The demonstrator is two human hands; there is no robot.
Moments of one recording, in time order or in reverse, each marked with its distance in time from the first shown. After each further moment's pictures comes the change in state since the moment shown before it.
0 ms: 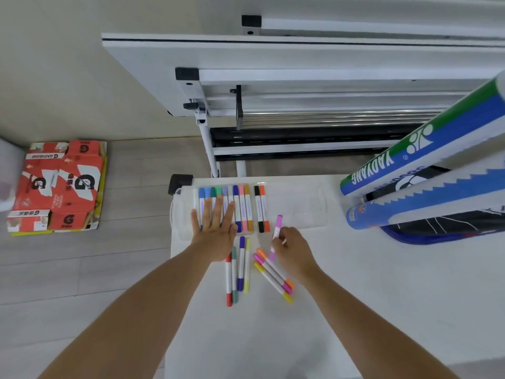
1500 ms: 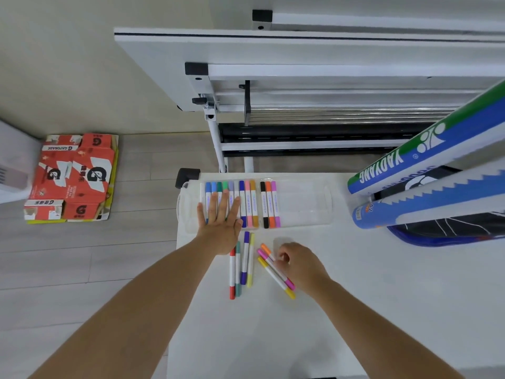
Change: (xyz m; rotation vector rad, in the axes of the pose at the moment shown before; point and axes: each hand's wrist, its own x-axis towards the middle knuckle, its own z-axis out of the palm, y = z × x) left_hand 0.003 0.001 0.002 -0.004 0.012 -0.040; right_hand -0.012 0.035 0.005 -0.383 -0.183 -0.153
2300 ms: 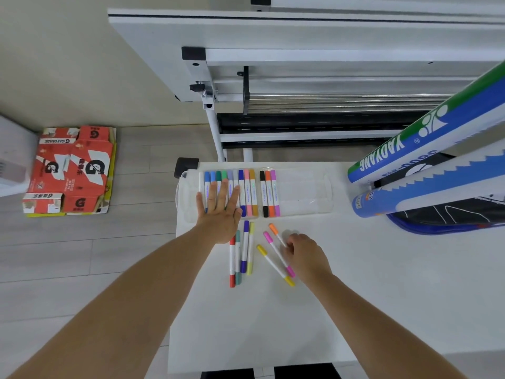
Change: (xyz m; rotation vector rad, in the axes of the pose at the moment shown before) left_hand 0.001 -0.001 0.003 0.007 0.026 0.009; right_hand -0.003 0.014 0.018 -0.076 0.108 0.113
